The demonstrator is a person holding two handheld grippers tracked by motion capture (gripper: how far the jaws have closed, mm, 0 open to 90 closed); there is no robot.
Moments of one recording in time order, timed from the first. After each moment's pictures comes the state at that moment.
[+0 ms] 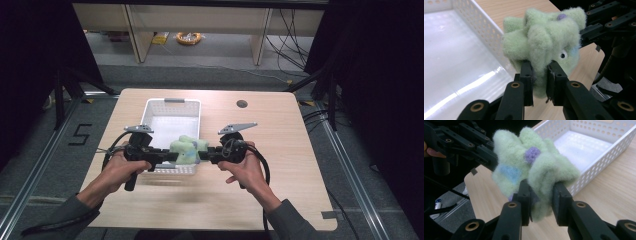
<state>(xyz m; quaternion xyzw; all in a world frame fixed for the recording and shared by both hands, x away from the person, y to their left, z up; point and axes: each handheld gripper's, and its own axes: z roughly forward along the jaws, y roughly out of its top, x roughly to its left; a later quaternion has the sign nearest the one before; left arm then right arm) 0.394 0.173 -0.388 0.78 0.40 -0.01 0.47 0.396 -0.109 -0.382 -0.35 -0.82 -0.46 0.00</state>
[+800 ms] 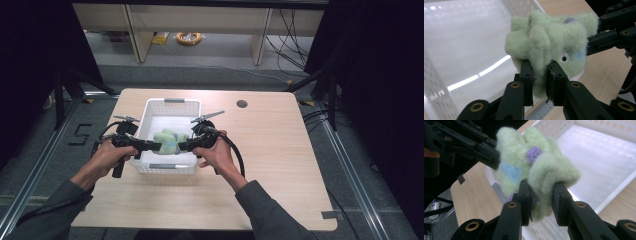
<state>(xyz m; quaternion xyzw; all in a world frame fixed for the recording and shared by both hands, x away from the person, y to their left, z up) 0.442 0.222 -0.412 0.78 0.47 -0.02 0.42 0.449 -0.043 -0.406 -0.37 -0.83 -0.42 0.02</state>
